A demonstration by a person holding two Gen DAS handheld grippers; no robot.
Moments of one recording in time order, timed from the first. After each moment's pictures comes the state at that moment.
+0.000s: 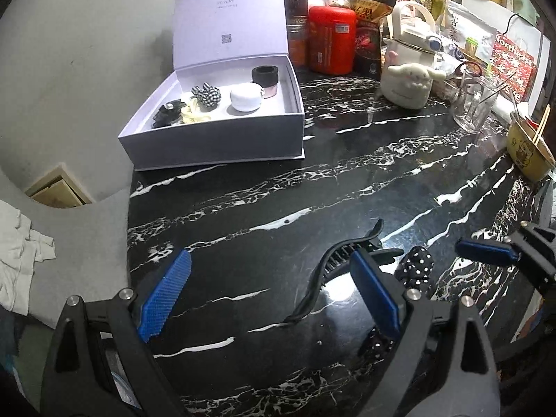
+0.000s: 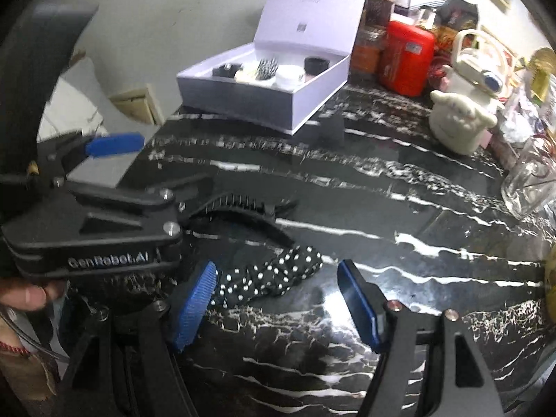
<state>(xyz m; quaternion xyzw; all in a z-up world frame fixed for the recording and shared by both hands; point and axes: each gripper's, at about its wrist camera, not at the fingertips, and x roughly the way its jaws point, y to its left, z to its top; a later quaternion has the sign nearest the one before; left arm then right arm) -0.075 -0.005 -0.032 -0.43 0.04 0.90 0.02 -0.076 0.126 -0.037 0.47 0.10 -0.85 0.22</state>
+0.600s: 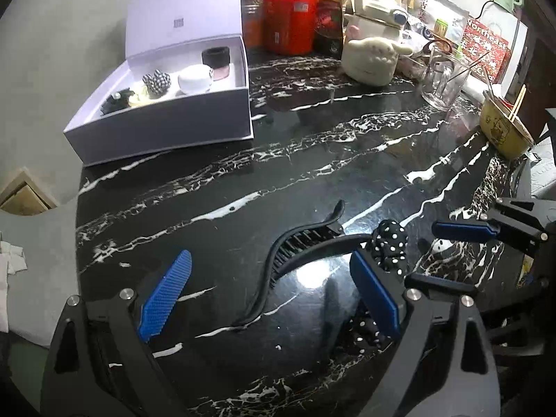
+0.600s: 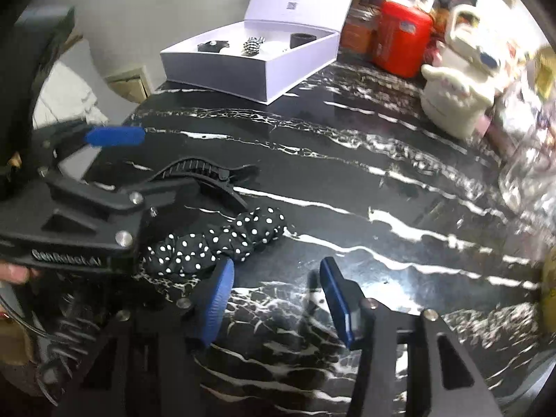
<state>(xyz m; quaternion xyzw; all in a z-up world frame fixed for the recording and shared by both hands) -0.083 0.016 -0.055 -0.46 0.04 0.88 0.09 -0.087 0.158 -0.050 0.48 0.10 -0.84 0.24</state>
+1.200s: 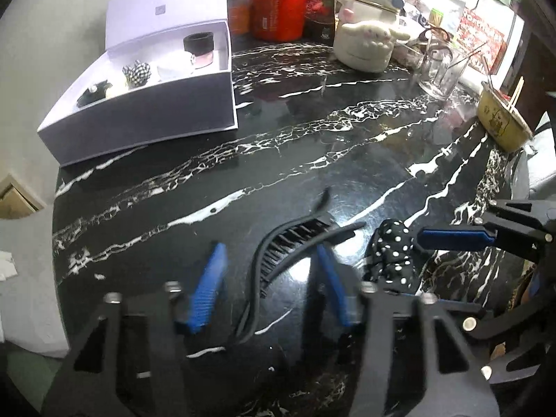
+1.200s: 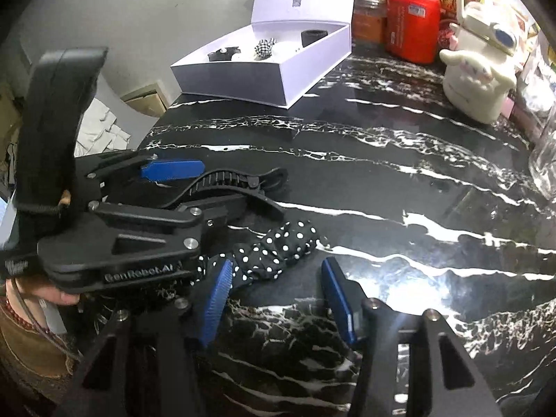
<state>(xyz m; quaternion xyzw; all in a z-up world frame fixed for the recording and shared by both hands) -0.098 0.026 -0.070 -0.47 0.04 0.87 0.11 -0.101 0.151 -0.052 0.50 0.04 -0.82 0.27</state>
